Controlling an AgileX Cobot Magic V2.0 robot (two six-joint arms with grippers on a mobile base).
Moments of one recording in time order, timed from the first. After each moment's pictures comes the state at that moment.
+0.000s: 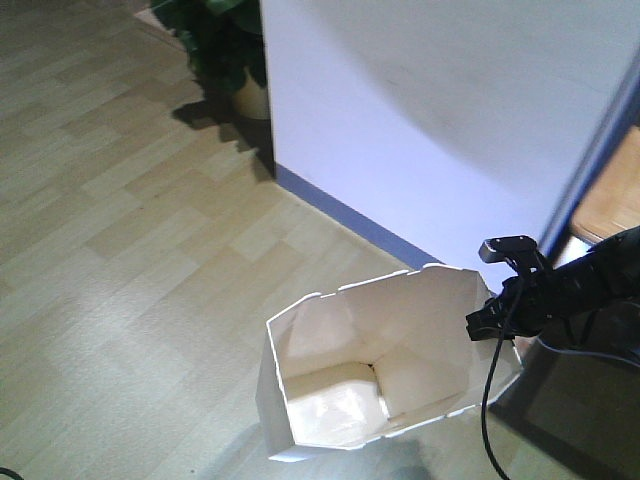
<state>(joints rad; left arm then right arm) 0.00 -0.01 0.03 0.03 0.08 0.00 -0.15 2.17 -0.89 1.08 0.56 -1.46</state>
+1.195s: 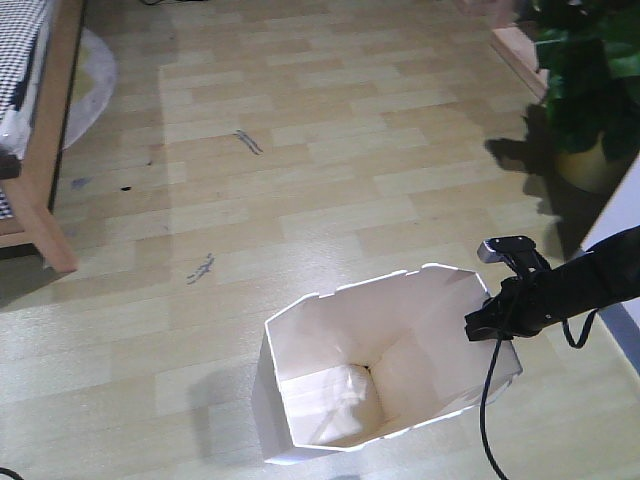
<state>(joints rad) 0.00 -0.01 0.03 0.03 0.08 0.00 -0.15 2.17 -0.89 1.08 0.57 -1.46</state>
